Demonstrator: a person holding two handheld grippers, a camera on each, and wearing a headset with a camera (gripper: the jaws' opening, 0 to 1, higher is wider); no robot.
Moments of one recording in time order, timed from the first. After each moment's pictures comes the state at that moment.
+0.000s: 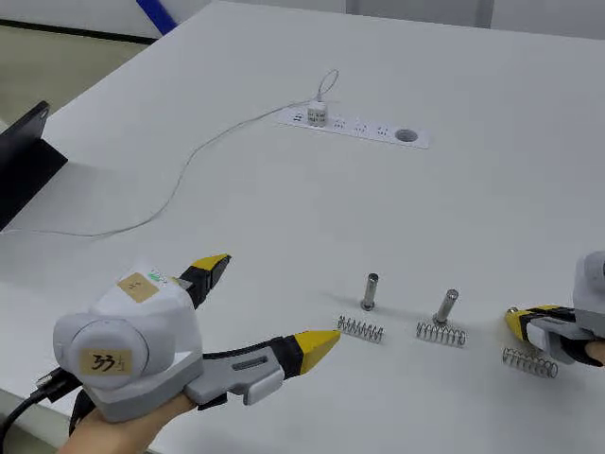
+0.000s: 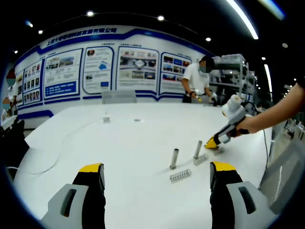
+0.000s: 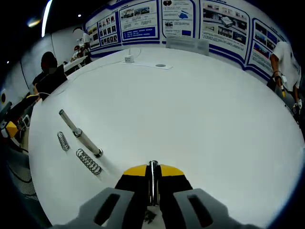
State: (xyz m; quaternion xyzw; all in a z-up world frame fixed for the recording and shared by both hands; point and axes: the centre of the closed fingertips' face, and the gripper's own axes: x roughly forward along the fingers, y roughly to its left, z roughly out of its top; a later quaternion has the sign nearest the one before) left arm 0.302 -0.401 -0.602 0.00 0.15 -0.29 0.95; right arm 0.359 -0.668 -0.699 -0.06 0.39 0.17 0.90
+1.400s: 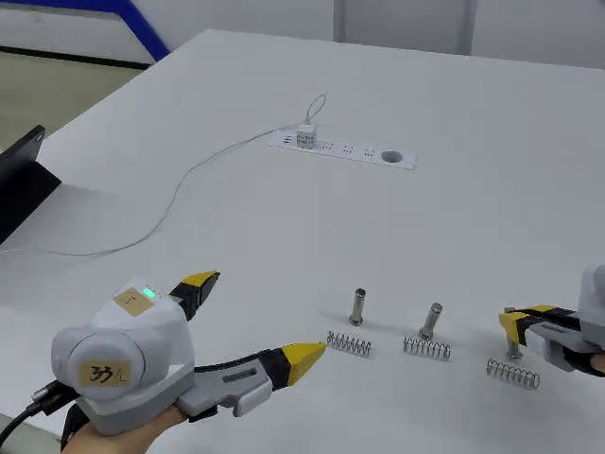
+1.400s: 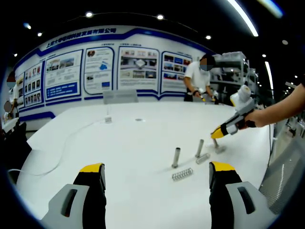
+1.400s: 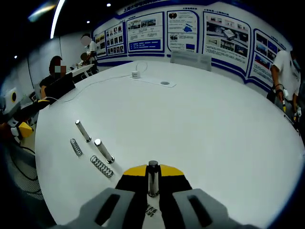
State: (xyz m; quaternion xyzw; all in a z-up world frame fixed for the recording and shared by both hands) left arm 0.302 -0.398 -0.602 0.01 0.15 -0.28 0.95; right arm 0.351 -0.665 -0.660 -0.07 0.34 0.19 0.92
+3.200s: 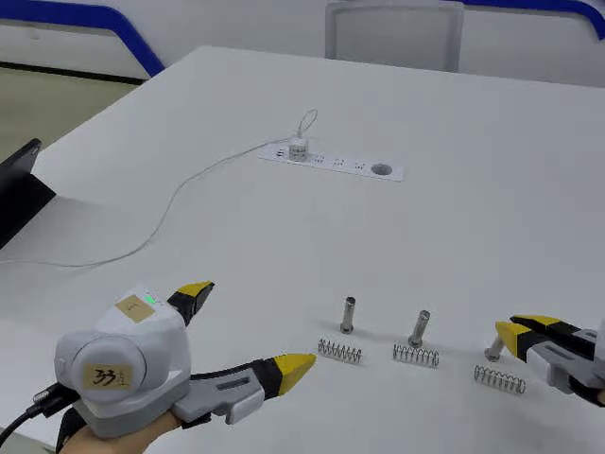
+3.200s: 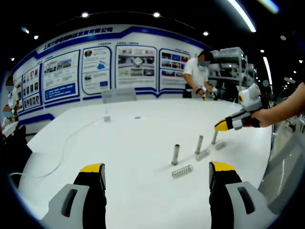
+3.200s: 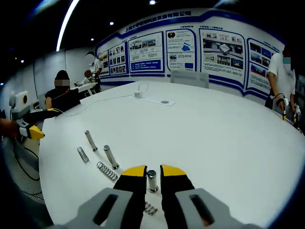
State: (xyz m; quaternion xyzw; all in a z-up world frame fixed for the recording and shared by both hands) left arm 0.300 -0.401 -0.606 0.03 0.16 -0.28 0.95; right arm 0.341 -0.672 -0.637 -0.04 0.24 0.20 0.95
